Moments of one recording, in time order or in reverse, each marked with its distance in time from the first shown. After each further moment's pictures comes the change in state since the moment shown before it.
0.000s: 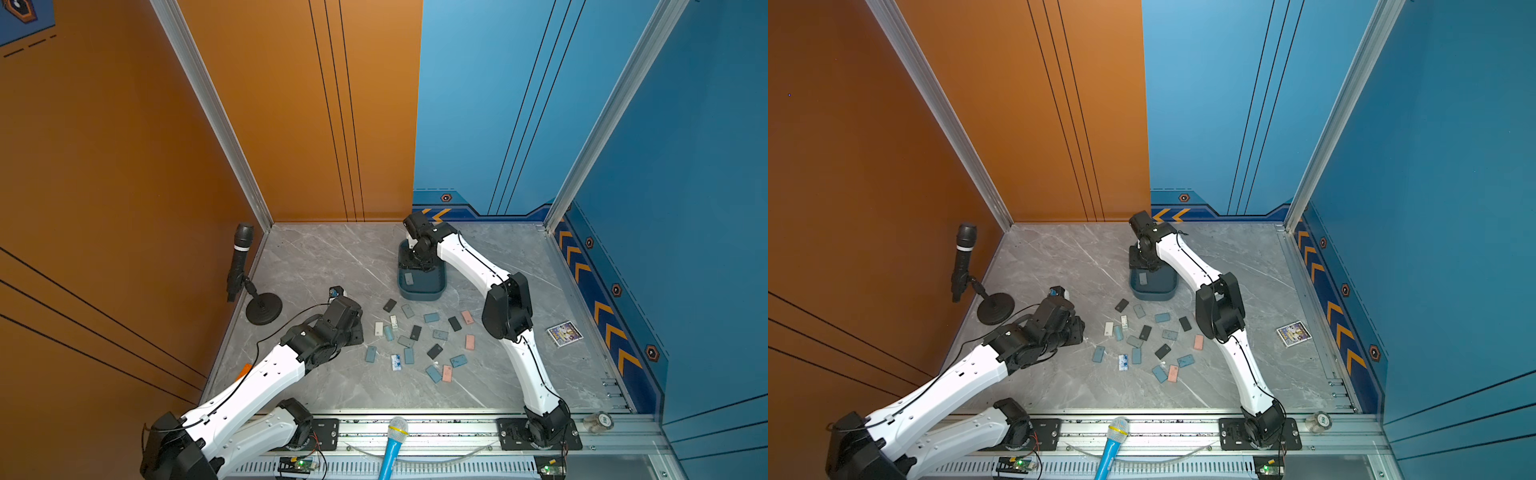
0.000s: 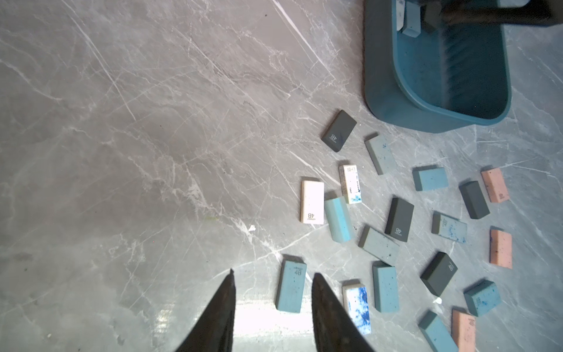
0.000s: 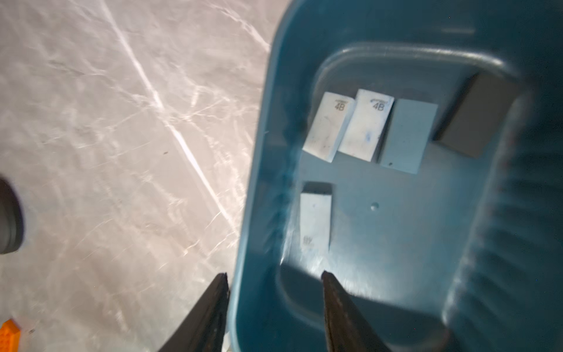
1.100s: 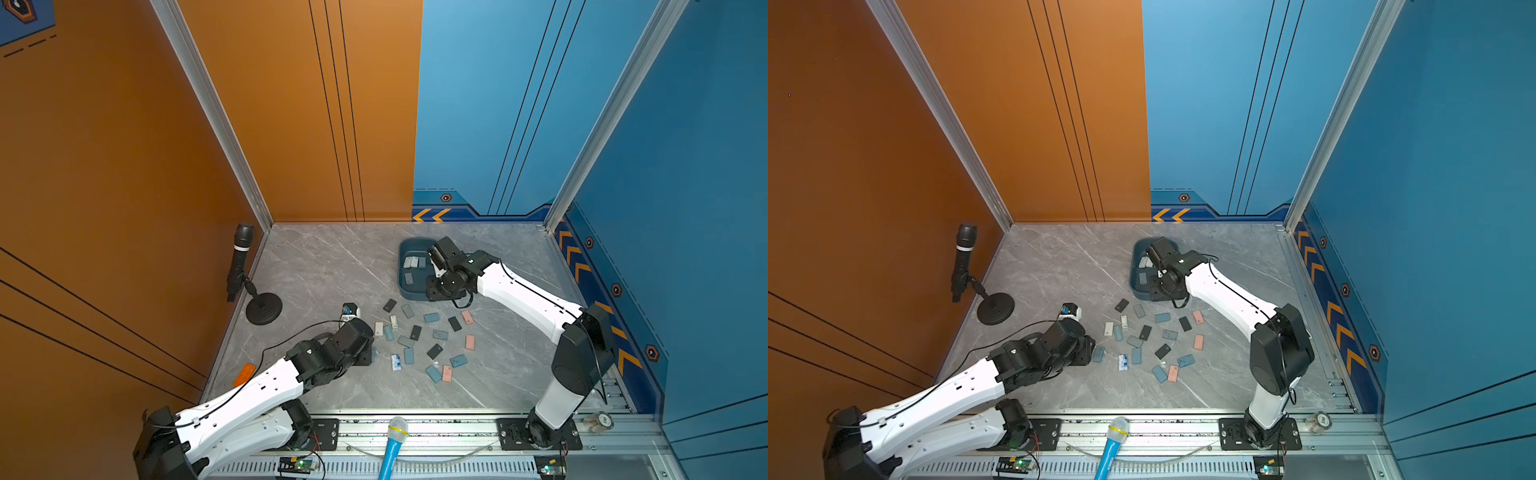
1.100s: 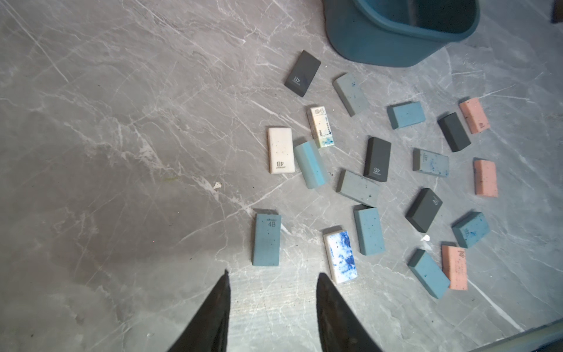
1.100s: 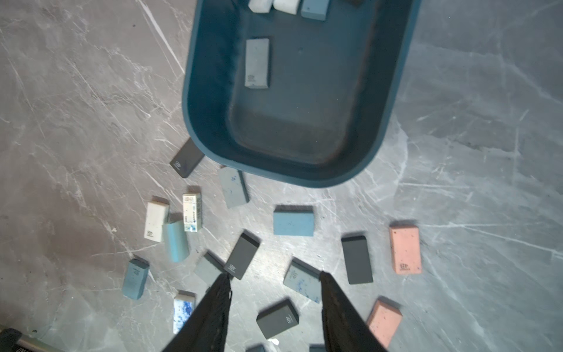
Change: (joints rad) left arm -0.225 -0.036 -0.076 -0.001 -0.048 -0.079; right arm 0.062 -0.663 -0.831 0.126 0.145 0.005
